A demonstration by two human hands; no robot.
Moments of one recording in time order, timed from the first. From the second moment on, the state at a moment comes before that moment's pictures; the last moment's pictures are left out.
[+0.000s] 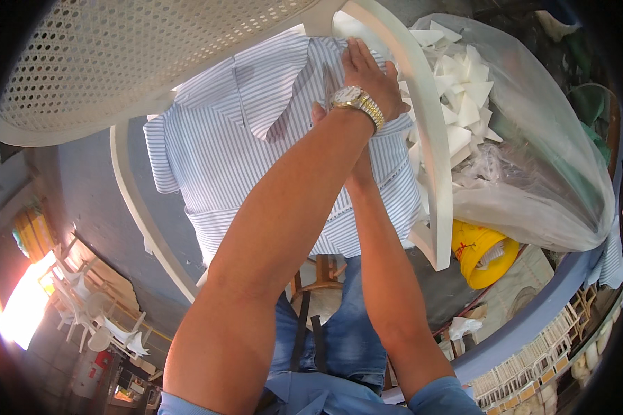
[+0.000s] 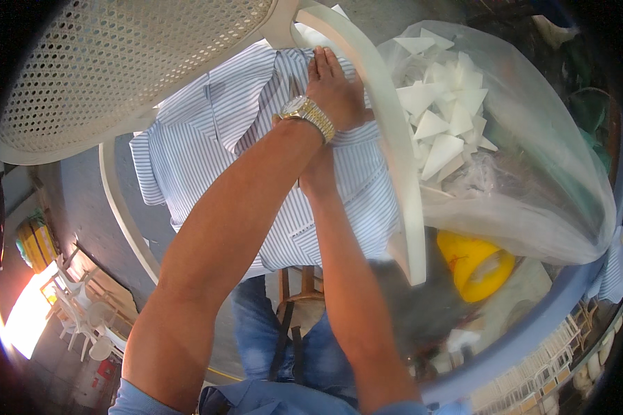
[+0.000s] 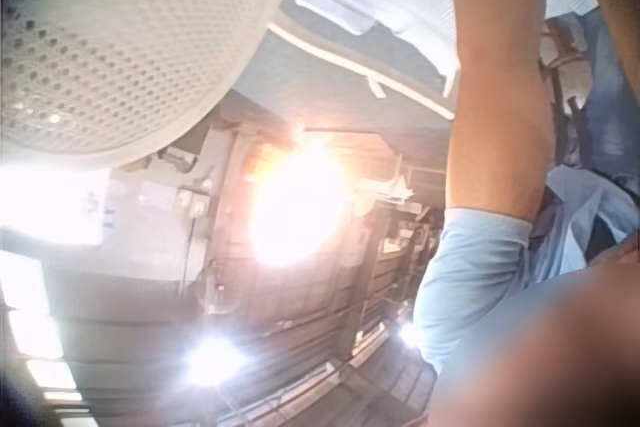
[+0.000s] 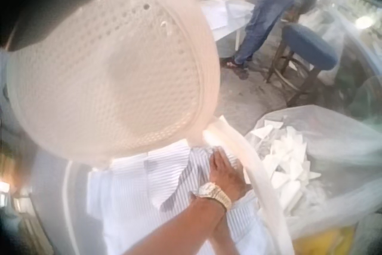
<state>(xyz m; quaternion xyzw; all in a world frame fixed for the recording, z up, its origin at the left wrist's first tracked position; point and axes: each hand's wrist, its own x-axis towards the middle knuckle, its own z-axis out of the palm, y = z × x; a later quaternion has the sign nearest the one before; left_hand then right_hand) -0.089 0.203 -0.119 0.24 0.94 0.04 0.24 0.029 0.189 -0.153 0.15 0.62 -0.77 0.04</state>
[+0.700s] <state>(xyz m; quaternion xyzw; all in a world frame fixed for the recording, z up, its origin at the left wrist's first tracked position) 0.138 0.020 -0.032 0.10 0.91 0.37 0.13 0.094 0.193 -0.122 0.23 0.80 -0.54 0.14</state>
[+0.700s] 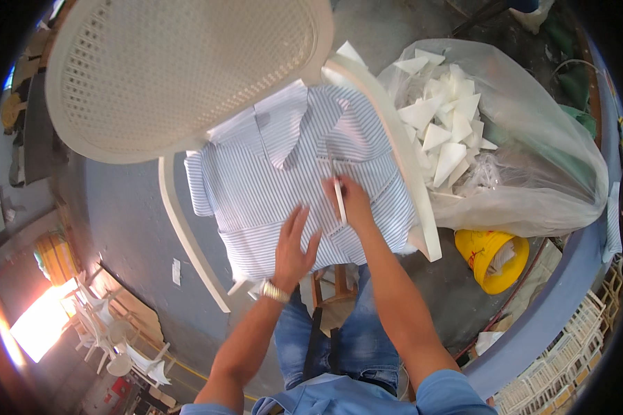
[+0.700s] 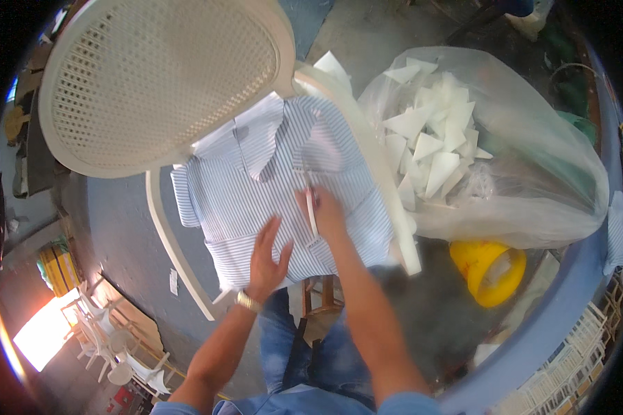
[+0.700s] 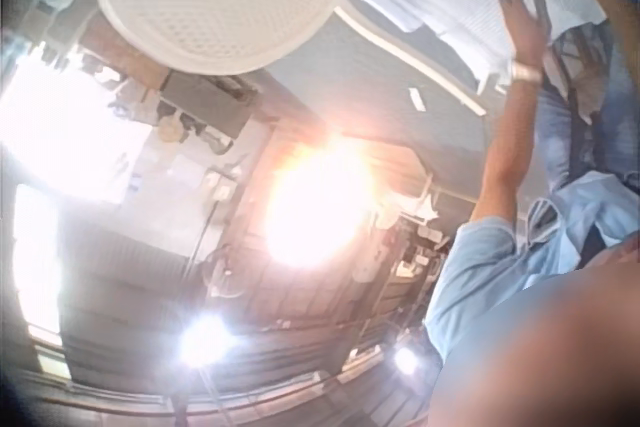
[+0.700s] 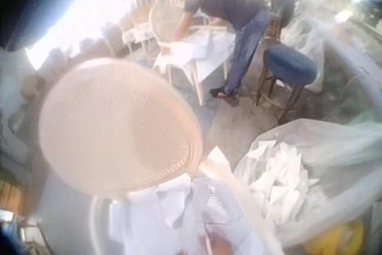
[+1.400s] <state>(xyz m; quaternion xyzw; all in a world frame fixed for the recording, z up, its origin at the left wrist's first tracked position) 0.274 -0.078 0.009 0.07 0.83 0.41 0.37 0.476 0.216 0.004 0.50 0.60 -0.58 0.22</state>
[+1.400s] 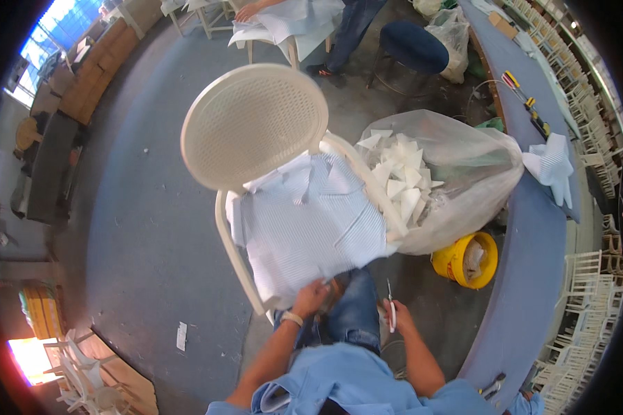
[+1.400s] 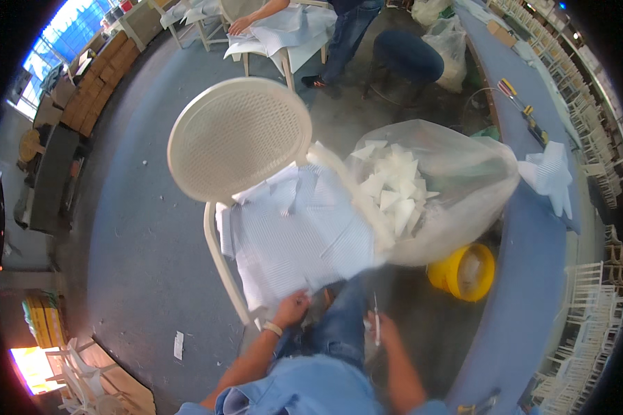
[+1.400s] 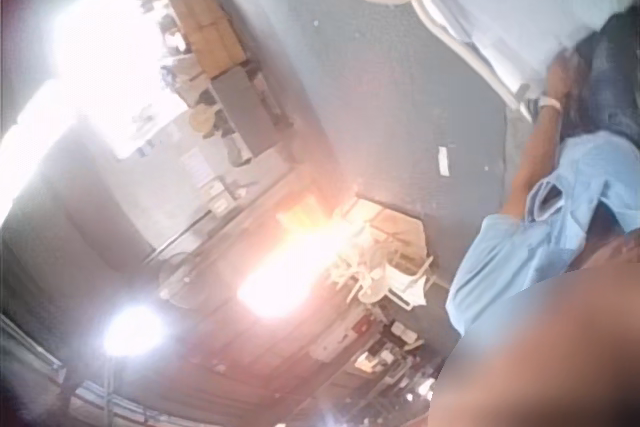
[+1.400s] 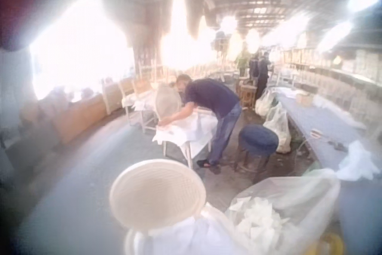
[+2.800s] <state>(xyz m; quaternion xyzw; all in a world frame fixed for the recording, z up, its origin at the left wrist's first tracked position) -0.107 0.046 -0.111 0.22 0.95 0.22 0.09 -0.024 0.180 -0.080 0.25 0.80 -0.49 0.24</state>
